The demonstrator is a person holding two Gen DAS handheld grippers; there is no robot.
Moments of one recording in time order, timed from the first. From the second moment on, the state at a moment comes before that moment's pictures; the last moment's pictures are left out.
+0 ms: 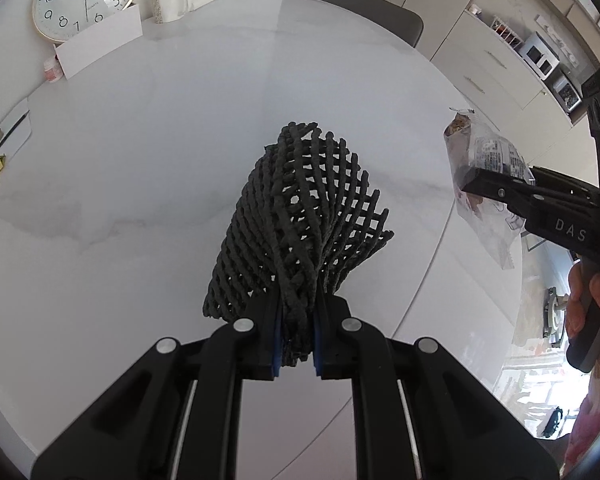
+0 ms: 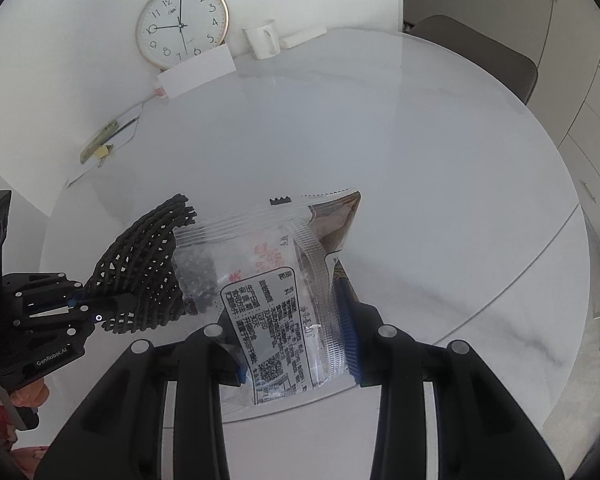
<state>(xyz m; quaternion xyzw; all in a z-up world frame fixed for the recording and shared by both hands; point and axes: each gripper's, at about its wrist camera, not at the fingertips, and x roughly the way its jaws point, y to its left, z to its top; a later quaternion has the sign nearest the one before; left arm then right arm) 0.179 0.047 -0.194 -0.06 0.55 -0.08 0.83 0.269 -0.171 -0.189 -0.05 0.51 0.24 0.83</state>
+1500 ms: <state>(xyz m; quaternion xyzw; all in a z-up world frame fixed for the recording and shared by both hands) -0.171 -0.201 -0.235 -0.09 0.60 -0.03 0.79 -0.069 -0.365 -0.306 -0.13 0.59 0.30 0.74</state>
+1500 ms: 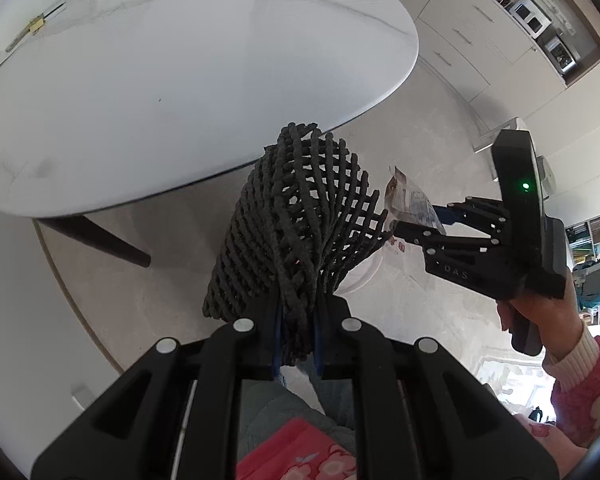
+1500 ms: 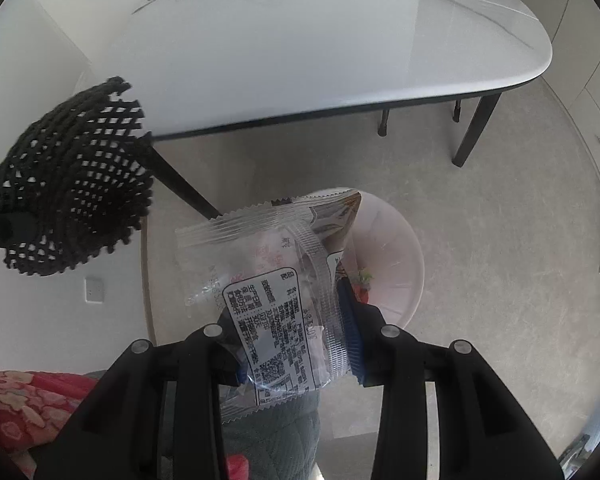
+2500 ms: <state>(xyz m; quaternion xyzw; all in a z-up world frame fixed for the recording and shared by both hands) -0.196 -0.286 -0.290 -0.22 0.61 0.15 0.74 -0.019 -0.397 -0.408 -0.21 0.58 0.43 0.66</state>
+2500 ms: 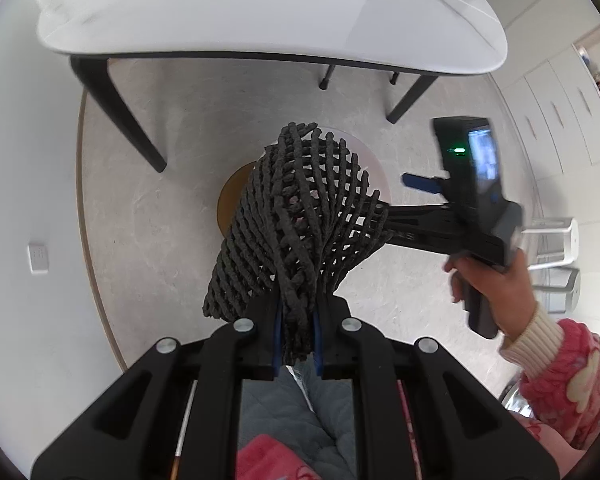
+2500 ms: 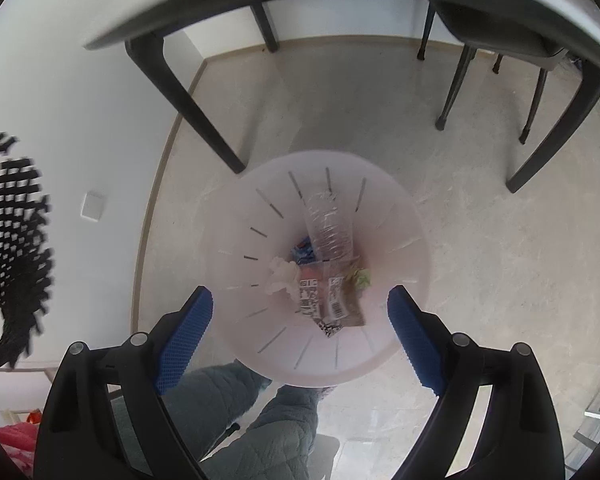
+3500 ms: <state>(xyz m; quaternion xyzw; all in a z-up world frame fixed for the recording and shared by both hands) -0.084 -0.316 -0.429 -0.11 0.69 0.01 0.72 -0.058 -0.505 -0.308 -0.14 0.56 0.27 0.77</state>
